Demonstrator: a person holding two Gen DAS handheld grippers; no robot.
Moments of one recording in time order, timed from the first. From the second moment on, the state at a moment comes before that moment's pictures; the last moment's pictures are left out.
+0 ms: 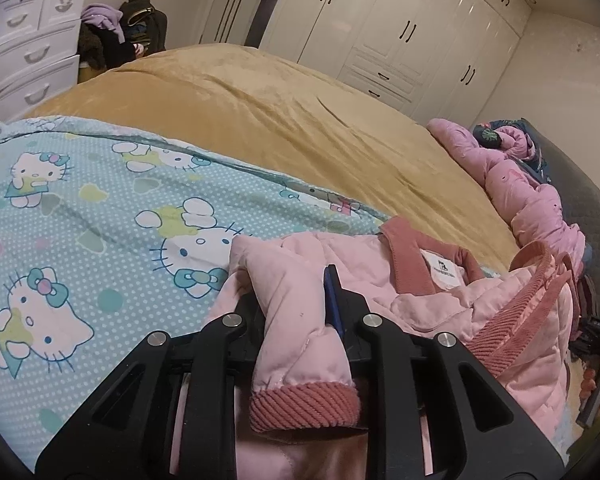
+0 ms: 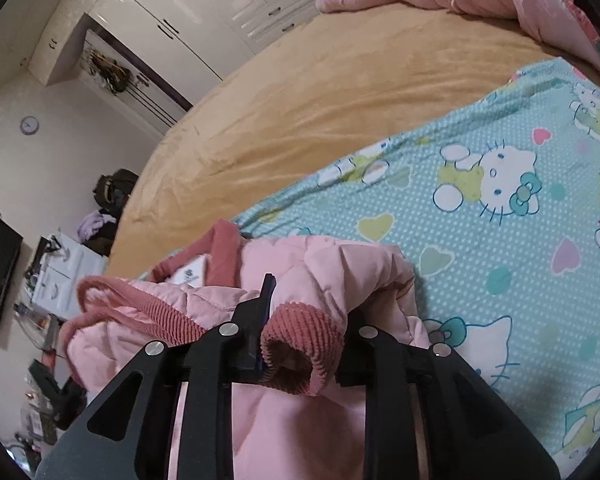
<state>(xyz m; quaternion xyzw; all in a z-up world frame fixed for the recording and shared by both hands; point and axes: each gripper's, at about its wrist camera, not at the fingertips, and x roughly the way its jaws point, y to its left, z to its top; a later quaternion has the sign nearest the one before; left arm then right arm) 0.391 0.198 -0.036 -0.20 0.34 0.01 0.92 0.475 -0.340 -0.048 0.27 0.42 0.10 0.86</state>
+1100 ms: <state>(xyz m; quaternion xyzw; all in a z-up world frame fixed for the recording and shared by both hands) 0.363 0.164 0.035 -0.14 0.27 -0.03 0.95 0.418 -0.129 -0.068 -0.04 0.45 0.19 0.87</state>
